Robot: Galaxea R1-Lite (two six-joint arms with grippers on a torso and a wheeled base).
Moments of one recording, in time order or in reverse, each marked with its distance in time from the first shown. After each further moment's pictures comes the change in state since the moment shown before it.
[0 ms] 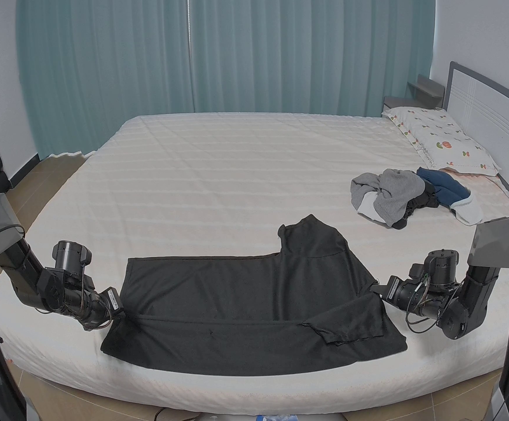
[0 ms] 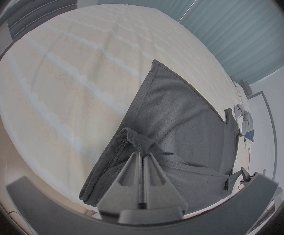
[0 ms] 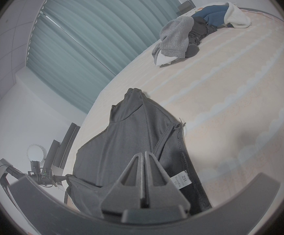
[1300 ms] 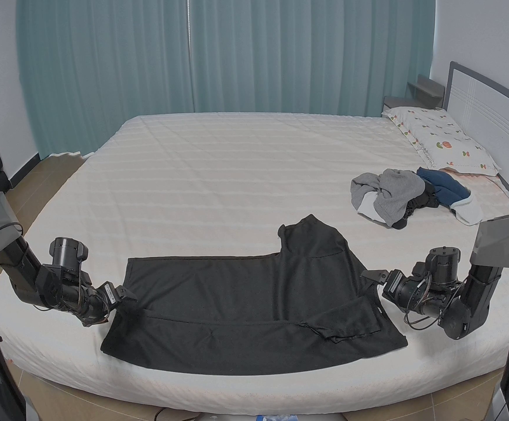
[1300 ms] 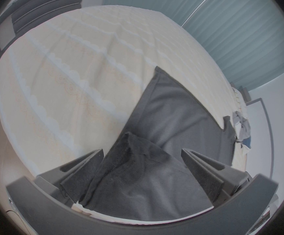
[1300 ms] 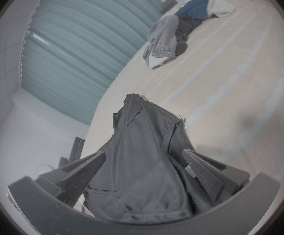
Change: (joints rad) left arm 0.018 0.005 -0.024 -0.008 -0.021 -0.030; right arm 0.015 -0.034 0.016 -0.010 -0.030 0.174
